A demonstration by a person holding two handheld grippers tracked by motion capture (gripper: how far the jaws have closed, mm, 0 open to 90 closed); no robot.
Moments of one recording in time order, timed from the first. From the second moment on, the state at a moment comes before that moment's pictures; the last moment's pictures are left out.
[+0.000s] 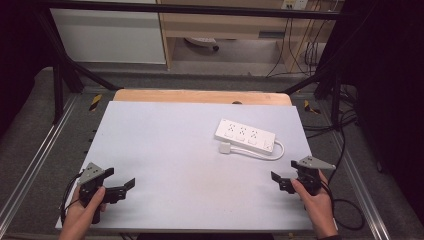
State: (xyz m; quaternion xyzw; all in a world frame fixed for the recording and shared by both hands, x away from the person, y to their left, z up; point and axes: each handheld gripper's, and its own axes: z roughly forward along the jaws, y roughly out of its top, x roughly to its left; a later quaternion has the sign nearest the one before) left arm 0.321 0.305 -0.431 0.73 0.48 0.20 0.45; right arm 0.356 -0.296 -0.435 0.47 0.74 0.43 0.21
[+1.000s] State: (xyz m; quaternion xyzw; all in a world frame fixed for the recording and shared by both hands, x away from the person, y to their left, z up) left arm 0.321 0.305 -0.431 0.73 0.48 0.20 0.45; right arm 0.357 -0.285 -0.423 0.45 0.74 0.46 0.20
